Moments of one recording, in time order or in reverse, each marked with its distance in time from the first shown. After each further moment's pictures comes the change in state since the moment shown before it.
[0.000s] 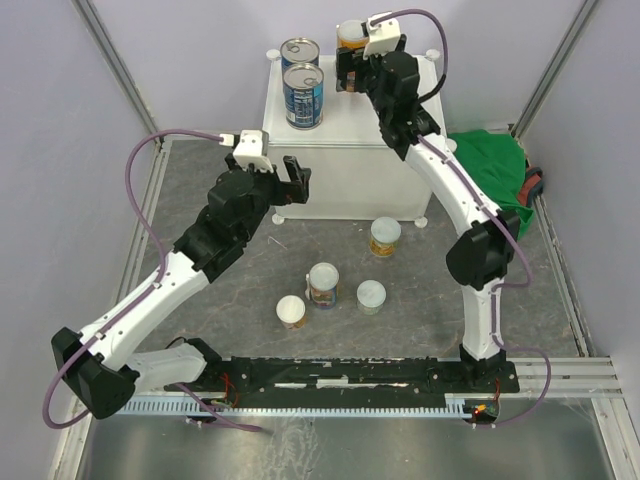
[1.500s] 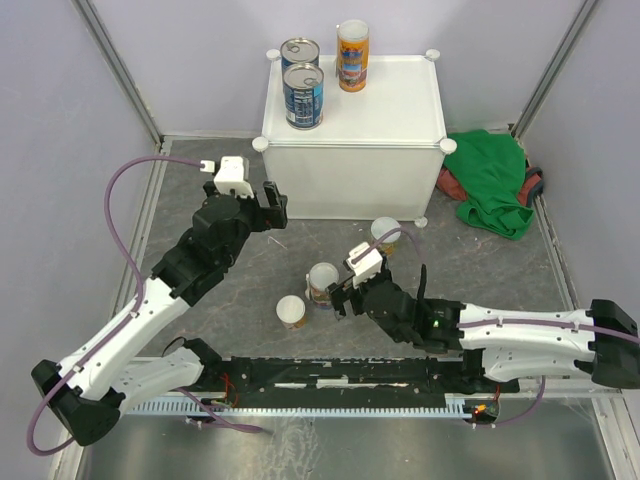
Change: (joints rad) left arm -0.001 -0.192 -0.116 -0.216 -0.096 -0.045; right arm 0.861 -1.043 -1.555 0.002 0.487 0.311
